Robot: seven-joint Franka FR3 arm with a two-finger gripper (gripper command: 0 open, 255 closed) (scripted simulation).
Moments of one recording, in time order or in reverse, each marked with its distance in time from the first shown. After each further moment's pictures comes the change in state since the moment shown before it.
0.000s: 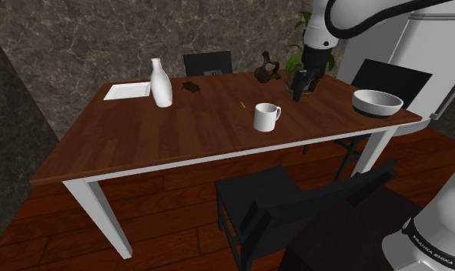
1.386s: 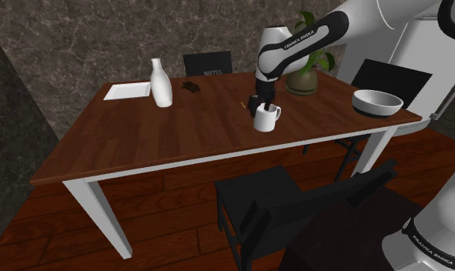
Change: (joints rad) arm -0.007 0.671 -0.016 0.408 0.075 0.256 -0.061
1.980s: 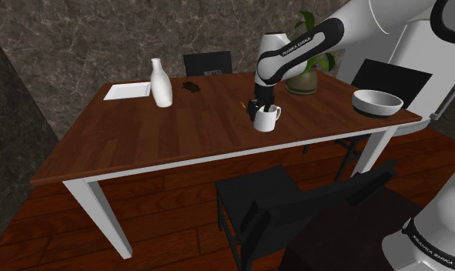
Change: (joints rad) arm 0.001 0.026 0.000 -0.015 0.000 0.042 0.001
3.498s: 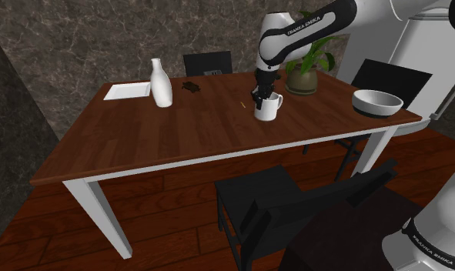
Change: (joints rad) arm -0.001 -0.064 -0.001 0.066 0.000 -0.130 -0.002
